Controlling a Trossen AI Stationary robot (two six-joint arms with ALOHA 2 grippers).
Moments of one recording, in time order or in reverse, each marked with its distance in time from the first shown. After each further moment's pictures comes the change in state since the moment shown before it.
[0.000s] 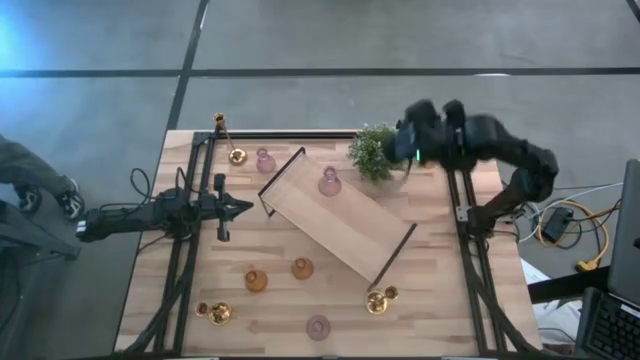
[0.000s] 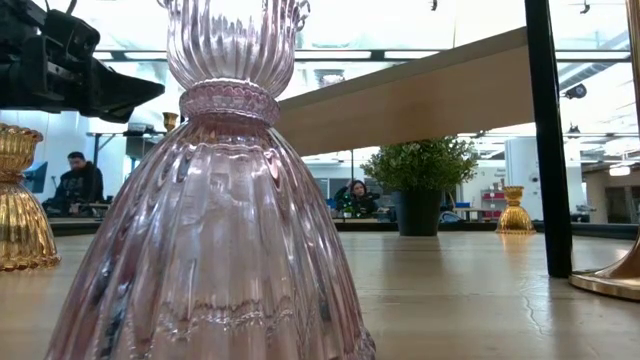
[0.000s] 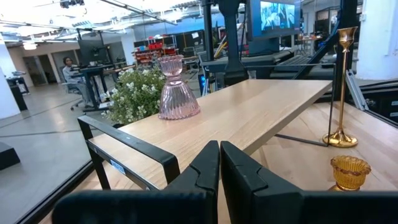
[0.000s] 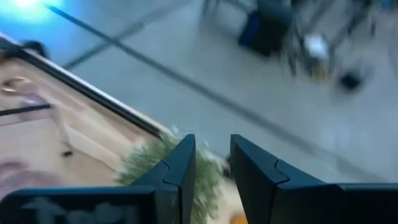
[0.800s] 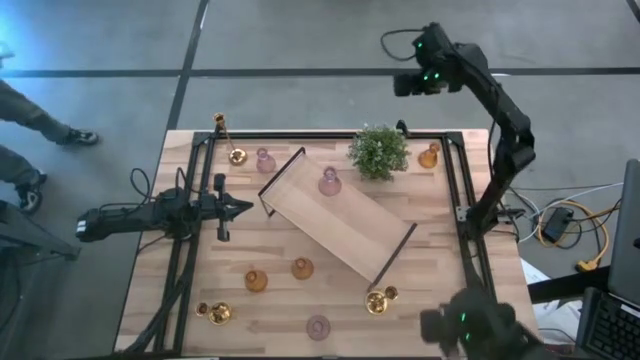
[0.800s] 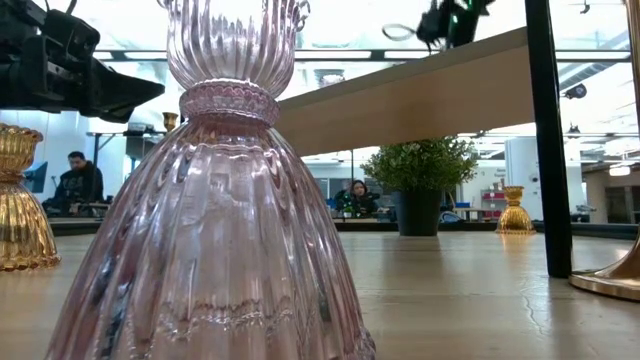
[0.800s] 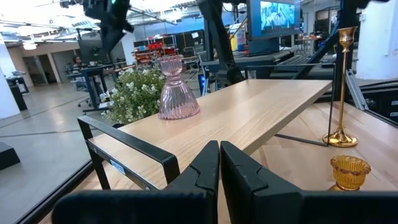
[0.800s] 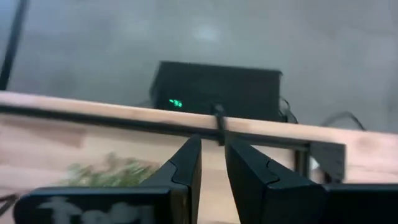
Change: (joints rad) left arm 0.000 0.000 0.000 0.000 0.000 0.000; right arm -0.927 0.230 -0.049 0.246 -0.755 -0.265
